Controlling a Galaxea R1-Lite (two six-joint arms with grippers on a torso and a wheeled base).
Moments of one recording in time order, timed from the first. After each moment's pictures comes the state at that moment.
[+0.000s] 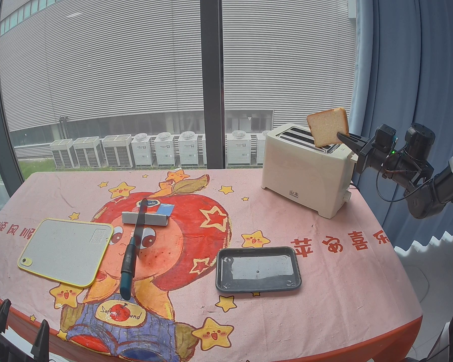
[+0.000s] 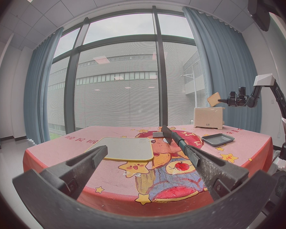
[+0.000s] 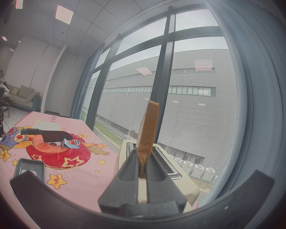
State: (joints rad) left arm -0.01 0.02 -0.02 0.00 -0.01 0.01; right arm 0.05 2.09 -1.06 -1.12 0.60 -0.15
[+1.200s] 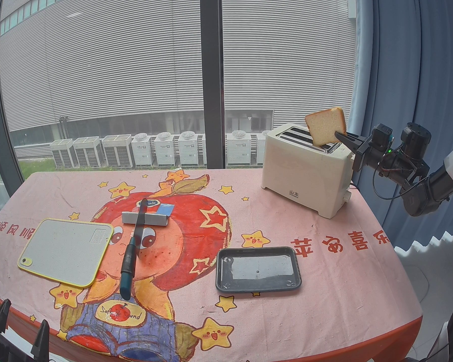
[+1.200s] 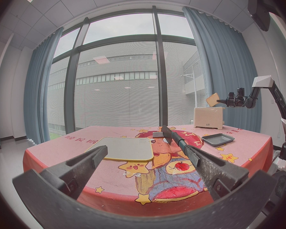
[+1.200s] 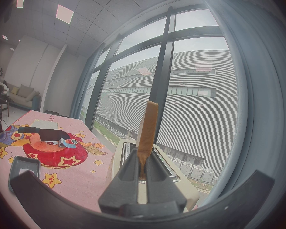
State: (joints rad) left arm -0.01 0.02 -0.02 0.00 -0.01 0.01; right arm 0.04 2.14 -1.12 -1.11 0.59 -0.15
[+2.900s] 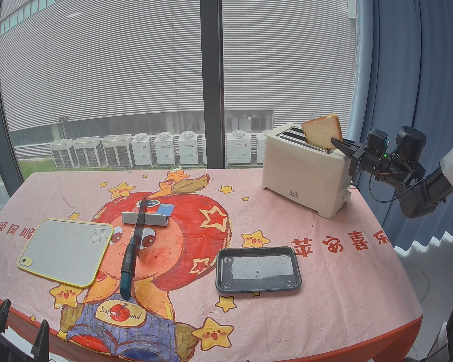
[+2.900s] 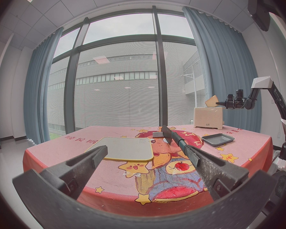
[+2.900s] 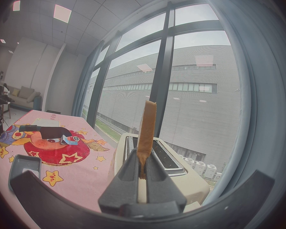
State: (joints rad) left arm -0.01 0.02 -0.02 0.00 -0.01 0.01; right arm 0.06 2.16 -1.12 -1.08 0.59 -0.16
